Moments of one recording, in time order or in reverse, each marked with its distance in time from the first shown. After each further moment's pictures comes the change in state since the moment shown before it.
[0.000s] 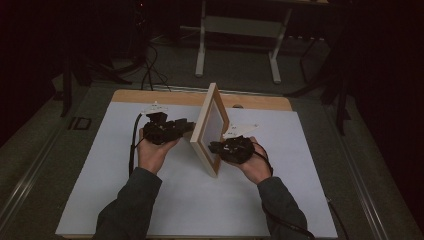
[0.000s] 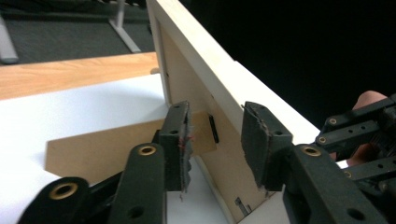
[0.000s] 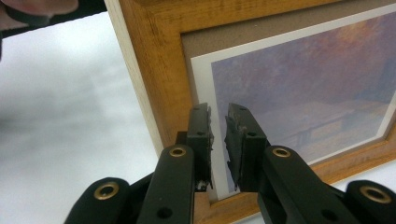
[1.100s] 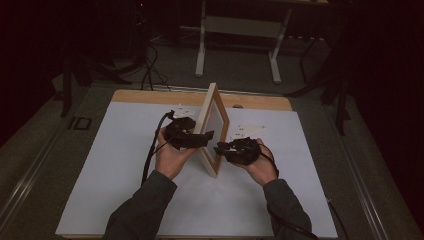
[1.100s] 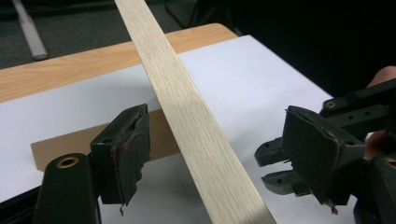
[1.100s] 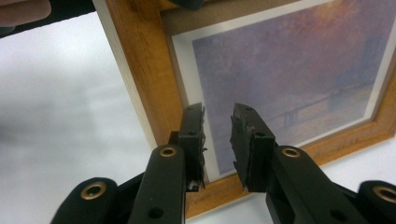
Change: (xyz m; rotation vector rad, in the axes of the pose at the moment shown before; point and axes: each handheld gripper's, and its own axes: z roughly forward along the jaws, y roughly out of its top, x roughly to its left) left arm -0.052 0.005 0.032 0.115 0.120 0.105; right arm -0.009 -0.014 -0.010 -0.002 -0.006 0.030
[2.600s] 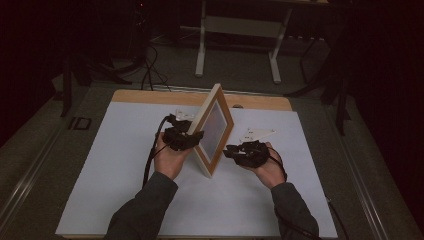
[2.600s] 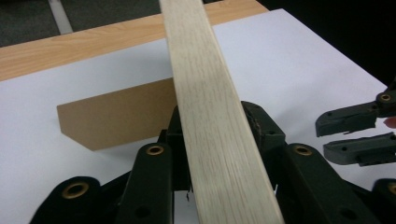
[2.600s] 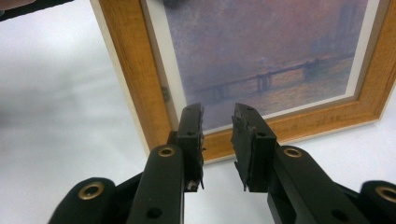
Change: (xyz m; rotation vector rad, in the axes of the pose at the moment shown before) left arm 0.011 -0.012 0.009 0.079 0.095 -0.019; right arm -0.012 -0.021 -0.013 0.018 -0.027 0.027
